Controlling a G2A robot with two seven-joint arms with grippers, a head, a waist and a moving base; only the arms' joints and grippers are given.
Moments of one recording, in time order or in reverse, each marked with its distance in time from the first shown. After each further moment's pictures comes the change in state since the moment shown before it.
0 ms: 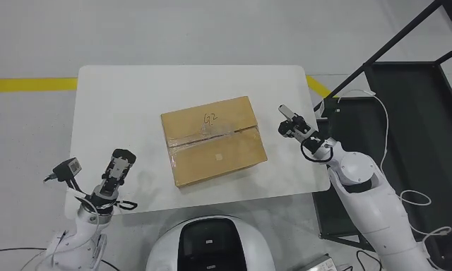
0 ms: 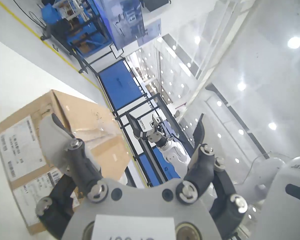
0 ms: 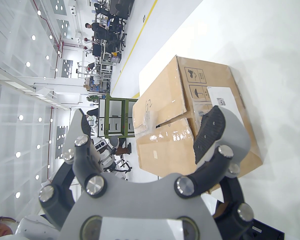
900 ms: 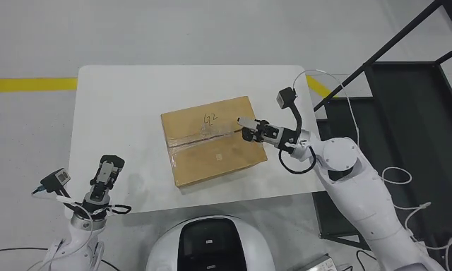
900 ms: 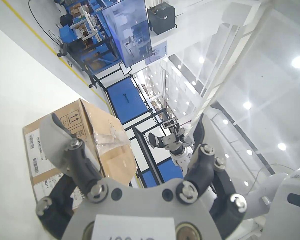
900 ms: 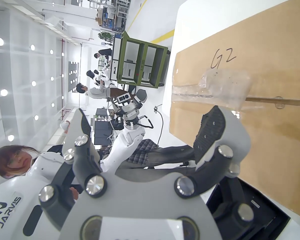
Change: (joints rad) left arm 0.032 -0.006 -0.017 0.023 0.008 -0.019 0.076; right arm 0.192 -0.020 -0.185 -0.085 -0.005 0.011 0.279
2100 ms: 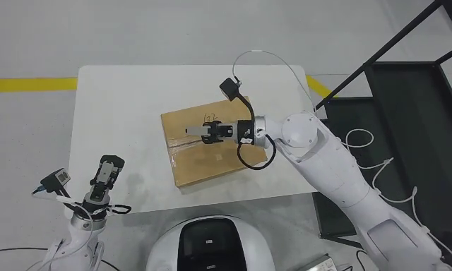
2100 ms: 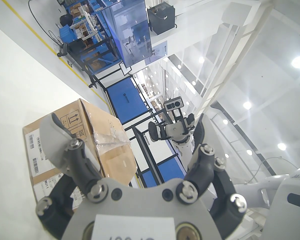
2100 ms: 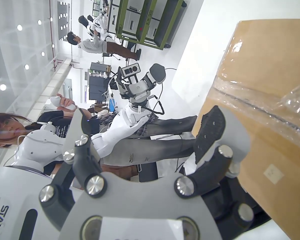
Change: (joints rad) left arm 0.000 0.000 0.000 0.000 0.000 0.000 0.000; right arm 0.371 -0.082 -0.347 0.111 0.007 0.055 0.111
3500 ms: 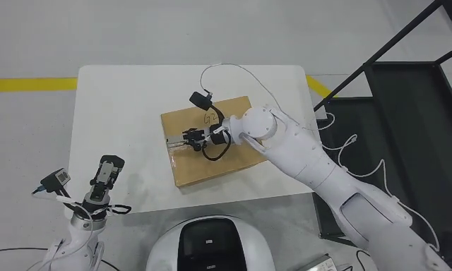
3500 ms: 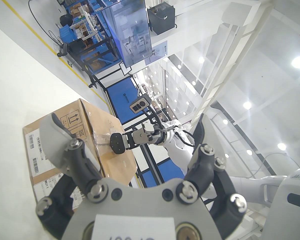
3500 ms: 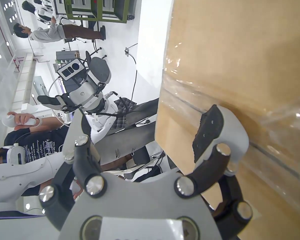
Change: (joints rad) left arm 0.000 0.000 0.000 0.000 0.000 0.000 0.000; right arm 0.200 -0.144 -0.230 0.328 -0.115 0.128 0.031
